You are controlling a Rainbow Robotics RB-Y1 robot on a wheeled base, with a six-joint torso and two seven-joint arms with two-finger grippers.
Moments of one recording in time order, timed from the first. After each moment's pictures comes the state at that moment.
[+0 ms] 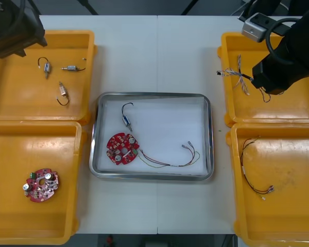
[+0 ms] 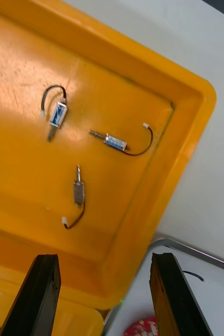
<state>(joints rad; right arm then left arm) -0.82 -0.84 0.13 -1.99 -1.11 1.92 1.52 -0.86 0.94 -0.16 -1.77 0.85 1.70 -0.58</state>
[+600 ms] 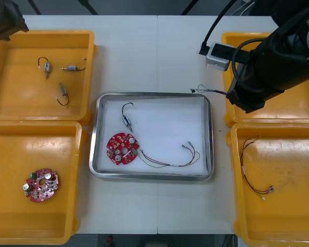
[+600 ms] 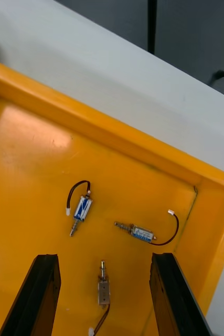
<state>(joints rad) -0.80 -0.76 0.27 -2.05 -1.01 1.84 1.84 -0.86 0.96 -0.16 -1.43 0.81 1.33 -0.83</state>
